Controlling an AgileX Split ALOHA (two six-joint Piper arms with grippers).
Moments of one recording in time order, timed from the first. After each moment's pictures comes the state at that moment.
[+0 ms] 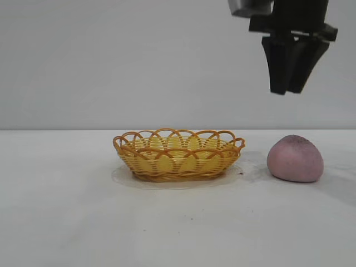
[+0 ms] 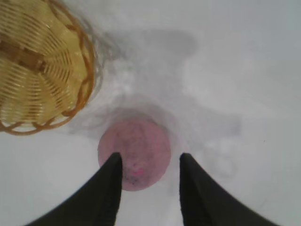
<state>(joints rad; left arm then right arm) 0.07 -0.02 -0.49 -0.03 1.12 0.10 0.35 1.99 -1.56 0.07 1.14 -0.33</state>
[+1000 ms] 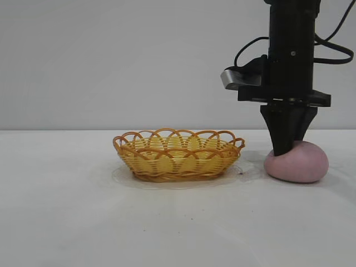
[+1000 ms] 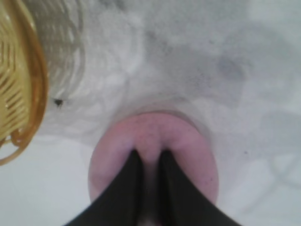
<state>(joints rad) 0.07 -0.02 -0.49 -0.03 1.12 0.10 0.36 2.21 -1.63 0.11 1.21 -0.29</state>
